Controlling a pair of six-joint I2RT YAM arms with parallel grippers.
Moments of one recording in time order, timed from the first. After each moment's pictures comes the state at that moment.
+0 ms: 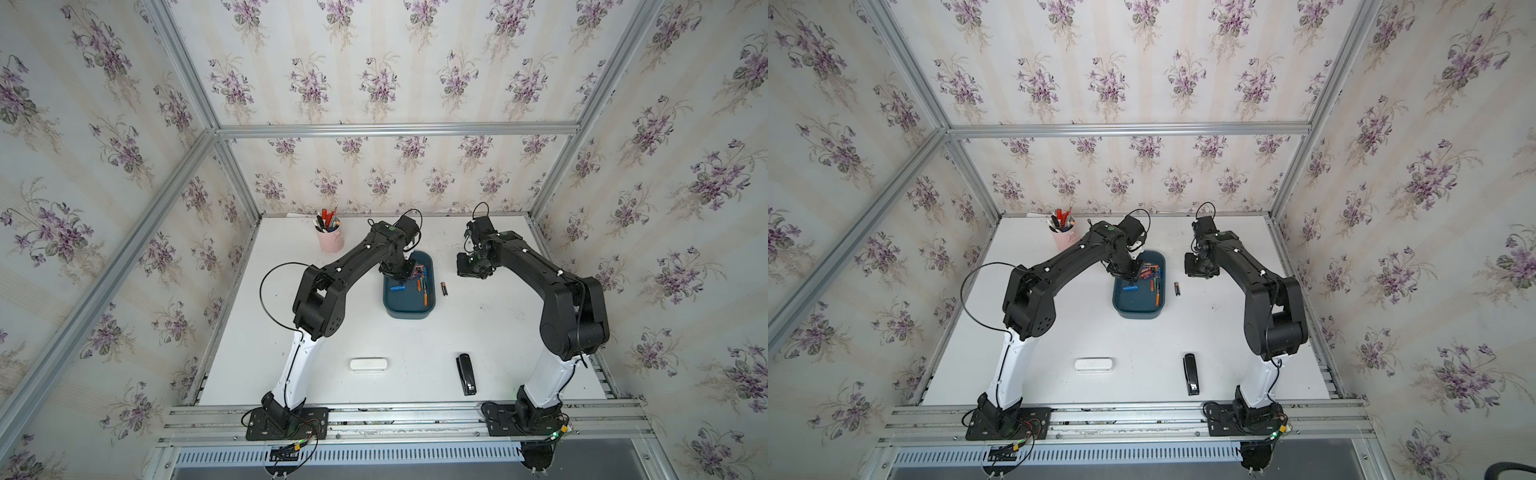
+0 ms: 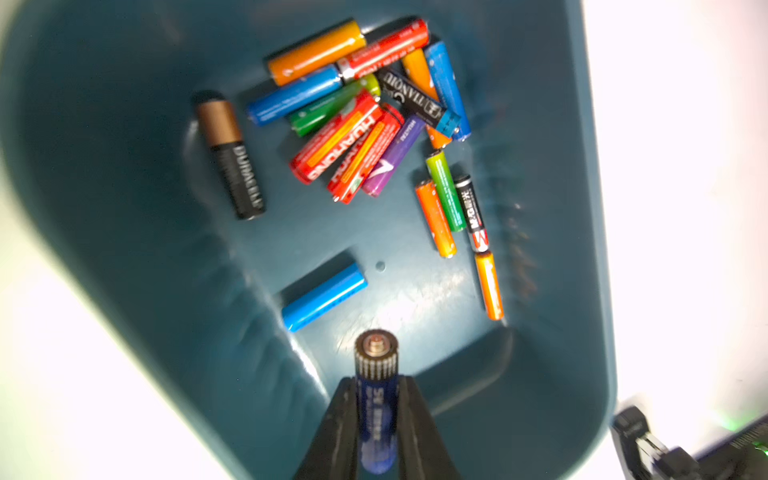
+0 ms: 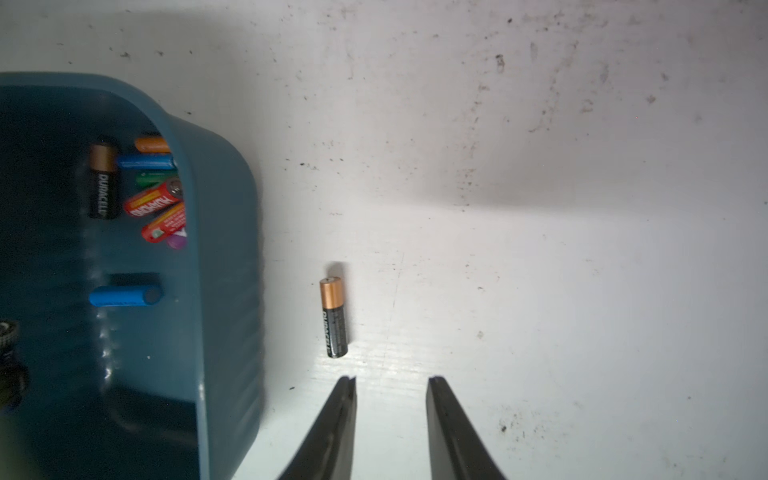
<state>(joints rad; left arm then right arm) -0.59 2.23 2.03 -1.13 0.15 -0.26 0.27 1.82 1.43 -0.83 -0.08 0.25</state>
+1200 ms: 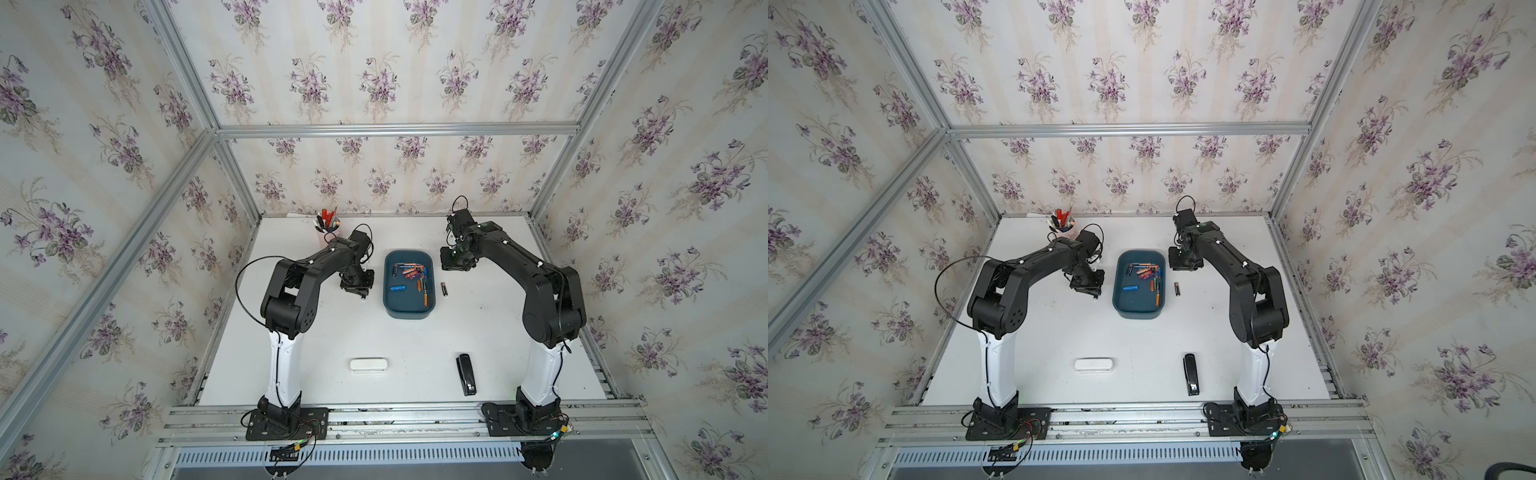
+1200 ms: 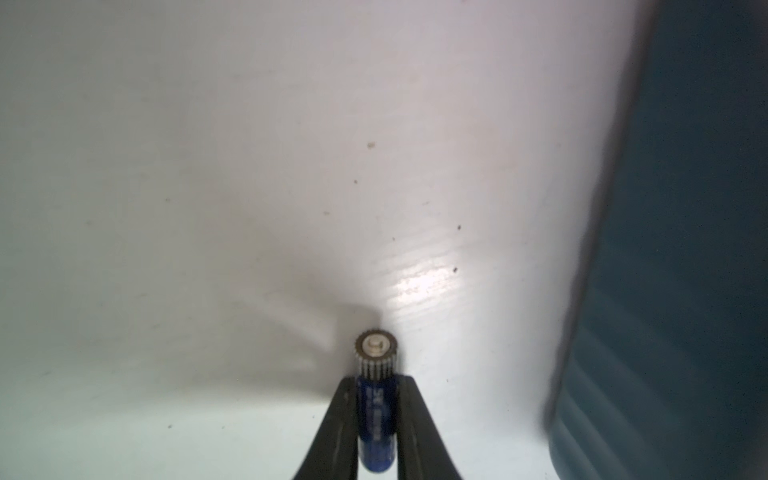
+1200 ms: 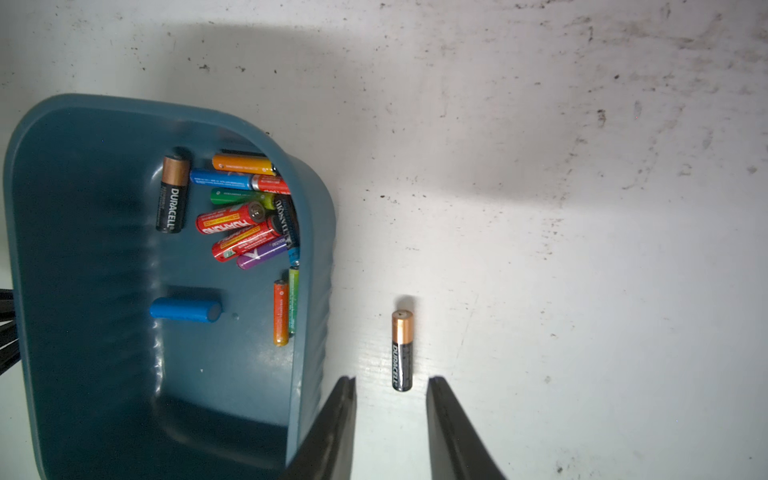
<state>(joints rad) -0.36 2.13 1.56 -0.89 0.19 -0.25 0.35 1.96 1.62 -0.90 -0.07 0.26</state>
